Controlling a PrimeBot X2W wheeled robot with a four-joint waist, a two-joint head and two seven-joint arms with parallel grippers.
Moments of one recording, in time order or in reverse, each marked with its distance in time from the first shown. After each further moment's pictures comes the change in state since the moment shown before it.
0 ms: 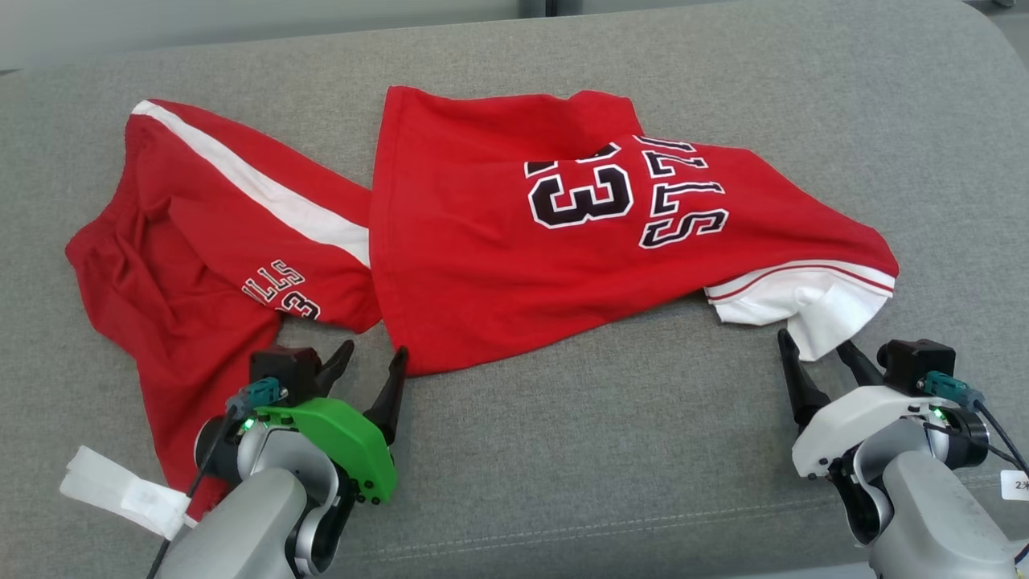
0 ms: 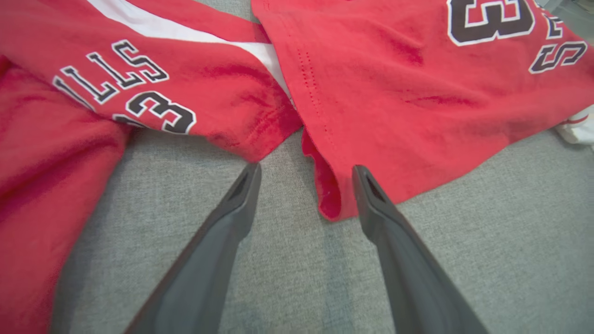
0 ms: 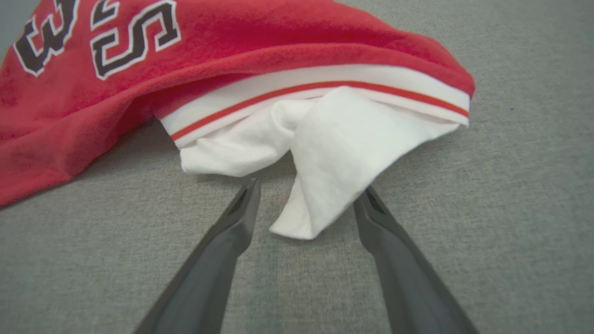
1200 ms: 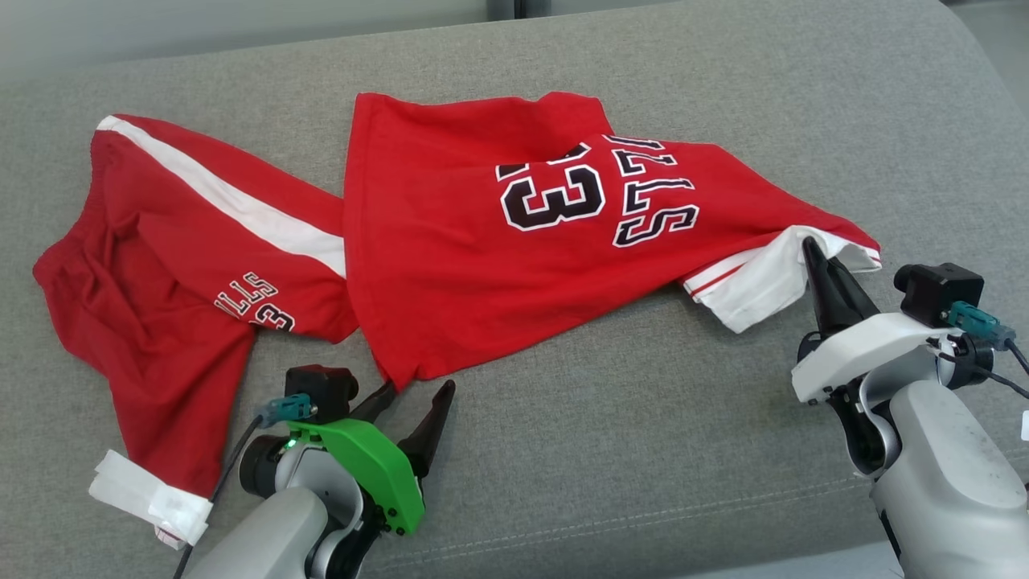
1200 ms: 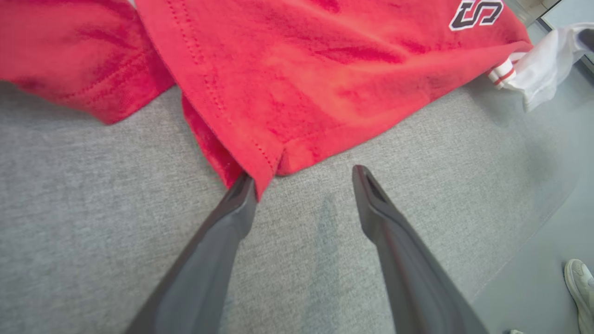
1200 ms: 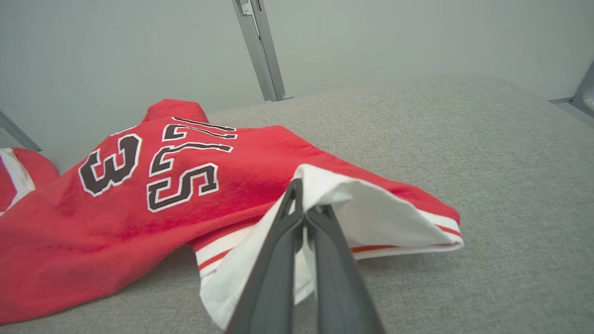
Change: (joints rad) left arm 0.032 -0.024 -0.035 -0.022 -0.069 -0.118 0.067; right arm -0.092 -0.030 0.035 -0.125 0.078 0.009 -0.004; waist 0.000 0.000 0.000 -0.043
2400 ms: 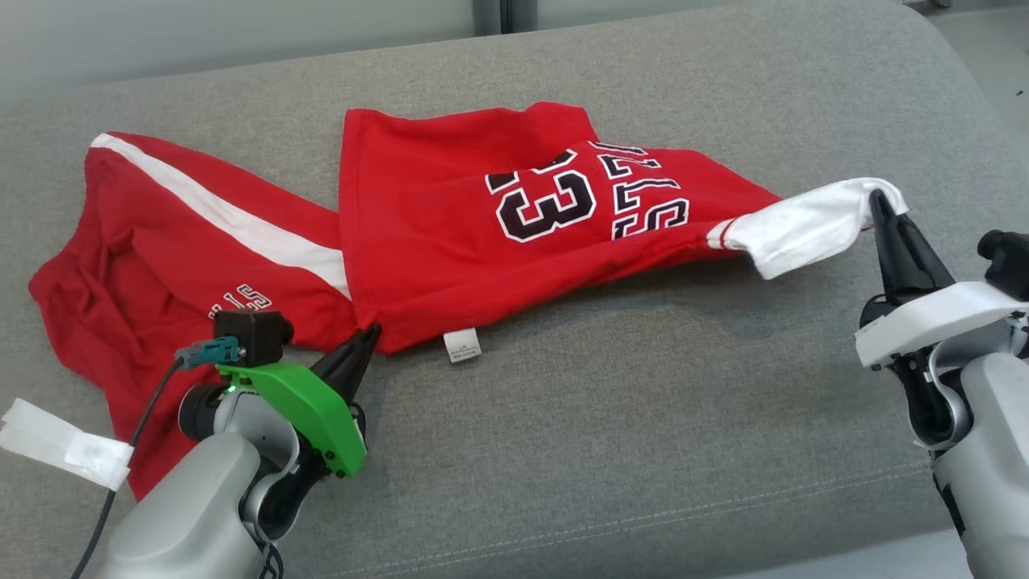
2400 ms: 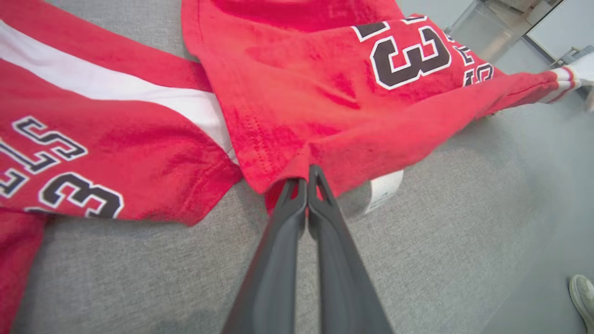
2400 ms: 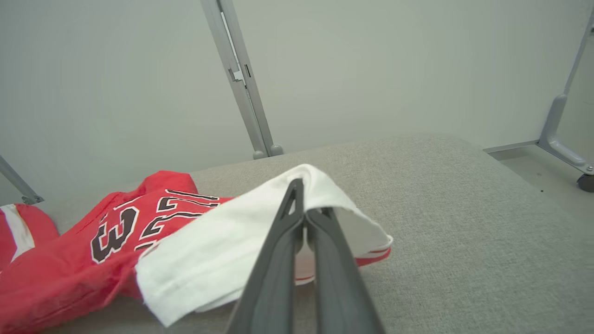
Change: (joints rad) left arm -0.081 0.082 0.050 0.017 -0.047 -0.083 0.044; right arm 0.001 -0.105 0.000 -0.109 0.111 0.001 0.000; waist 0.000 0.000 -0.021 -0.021
